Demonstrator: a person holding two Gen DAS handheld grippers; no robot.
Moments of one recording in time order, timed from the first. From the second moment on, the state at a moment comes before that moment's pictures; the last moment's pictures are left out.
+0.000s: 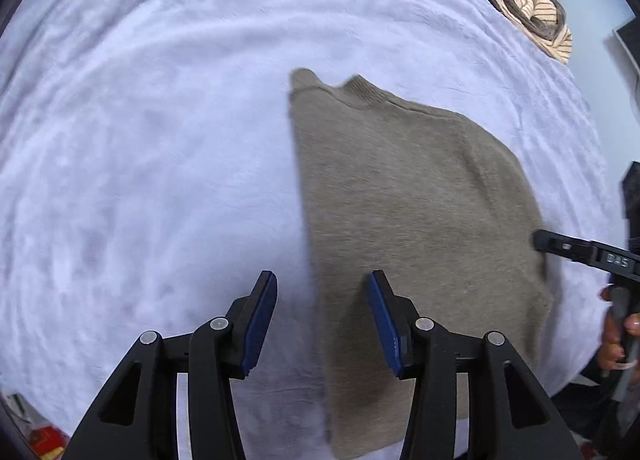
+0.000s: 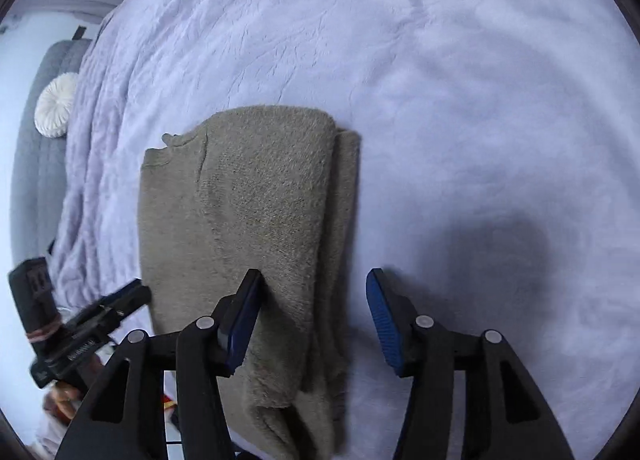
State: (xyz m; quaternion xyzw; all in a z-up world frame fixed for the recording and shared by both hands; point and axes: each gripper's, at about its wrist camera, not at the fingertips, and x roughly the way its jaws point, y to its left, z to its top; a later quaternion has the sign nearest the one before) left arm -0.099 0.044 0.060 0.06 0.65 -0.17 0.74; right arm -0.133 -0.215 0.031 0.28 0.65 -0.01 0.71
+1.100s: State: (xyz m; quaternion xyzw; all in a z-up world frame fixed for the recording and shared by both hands) left arm -0.164 0.035 0.075 0.10 0.67 -0.17 0.72; right arm -0.218 -0.182 0.061 0.25 0.68 -0.05 0.69
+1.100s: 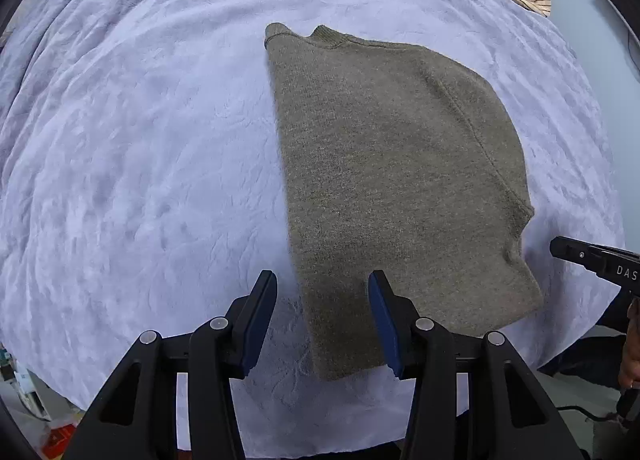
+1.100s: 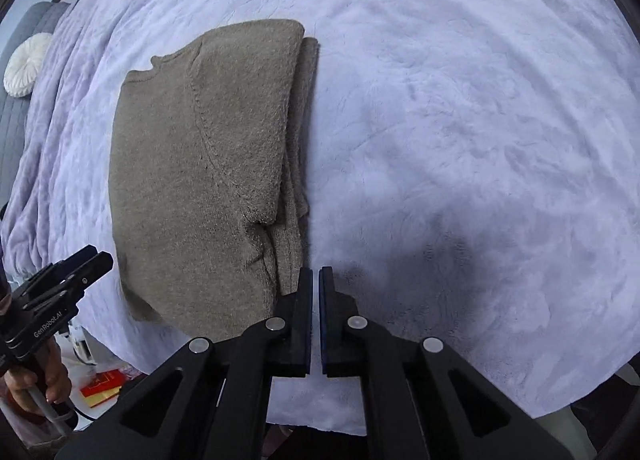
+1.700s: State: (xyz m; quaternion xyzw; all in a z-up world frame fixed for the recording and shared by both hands) left arm -0.161 0.023 0.100 0.11 0.67 -0.15 0.72; right arm -0.186 -0.147 0.096 0.22 0.68 -0.04 0.70
